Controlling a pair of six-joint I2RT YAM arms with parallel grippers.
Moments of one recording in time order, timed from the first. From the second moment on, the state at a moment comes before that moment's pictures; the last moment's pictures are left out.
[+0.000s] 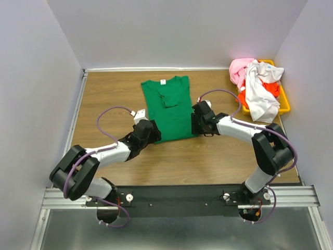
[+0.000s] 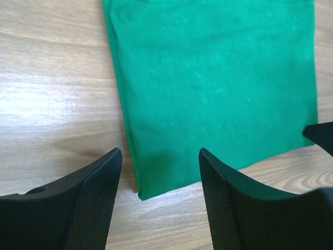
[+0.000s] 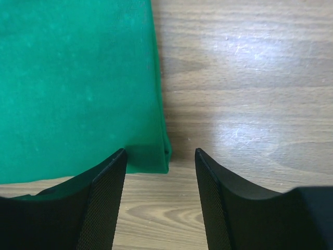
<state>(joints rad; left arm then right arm) -0.65 1.37 0.53 0.22 -0.27 -0.73 0.59 1.68 1.00 -0.33 0.23 0.47</state>
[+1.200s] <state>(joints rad) -0.72 1.42 0.54 0.10 -0.33 -0.78 0.57 1.70 0.91 -0.15 0.14 0.49</state>
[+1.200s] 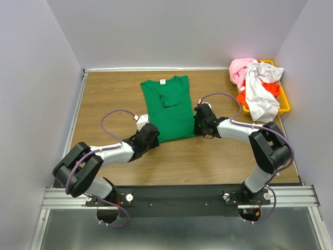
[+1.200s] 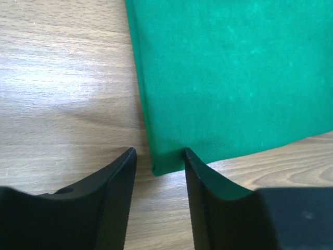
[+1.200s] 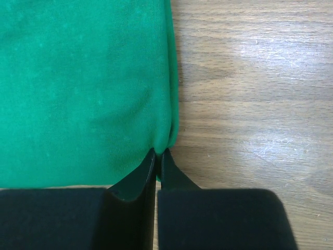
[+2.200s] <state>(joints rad) -0.75 1.44 0.54 0.12 -0.34 -0.84 0.57 1.60 0.84 -0.19 0.12 0.50</state>
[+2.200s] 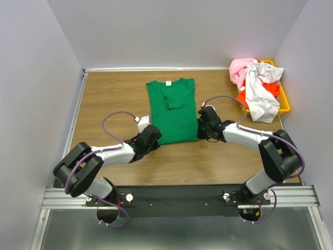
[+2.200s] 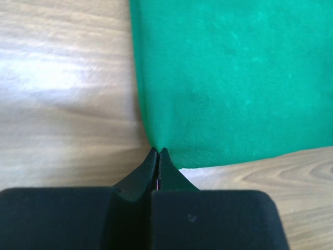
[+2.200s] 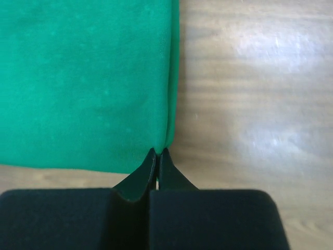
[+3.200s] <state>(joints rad) -0.88 0.97 0.69 -0.24 -0.24 -0.85 0.57 1.03 0.93 -0.67 0.19 0.57</state>
